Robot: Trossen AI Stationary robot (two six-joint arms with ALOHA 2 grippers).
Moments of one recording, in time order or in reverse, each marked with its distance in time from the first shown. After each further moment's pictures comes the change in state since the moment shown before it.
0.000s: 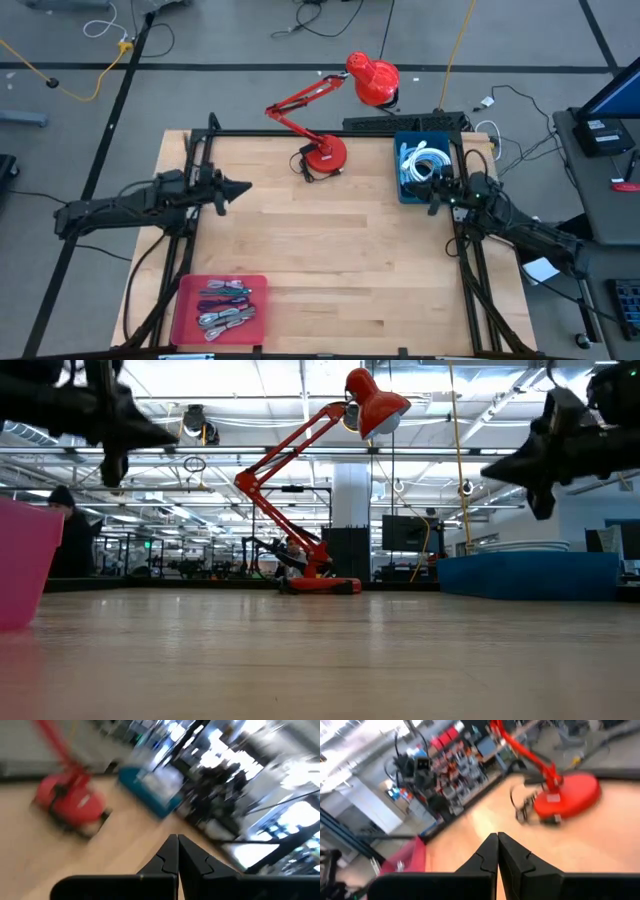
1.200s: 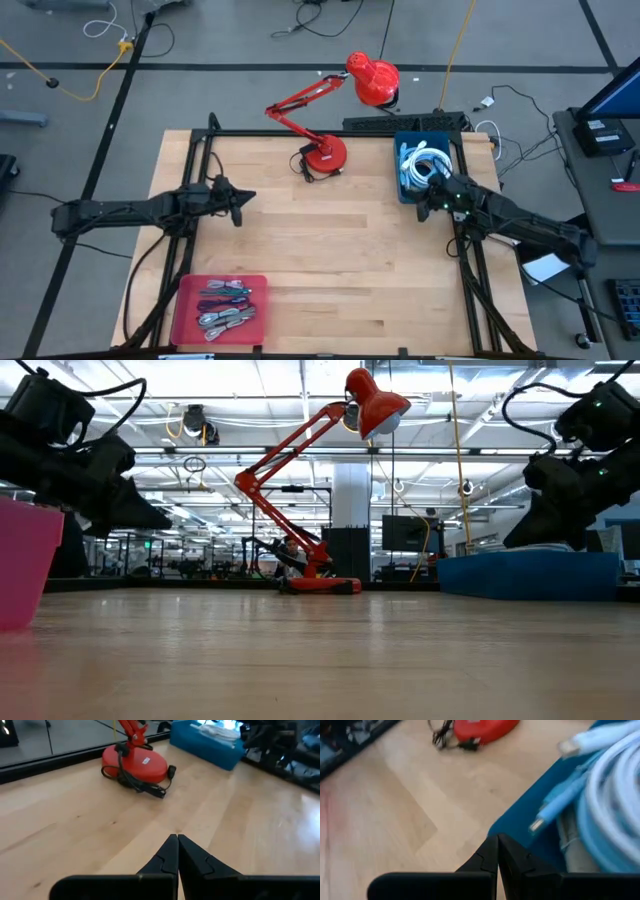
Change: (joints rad) left arm 0.008 0.073 -0.254 0.050 -0.131 0.284; right arm 0.059 0.121 -0.036 -0.402 0.250 -0.181
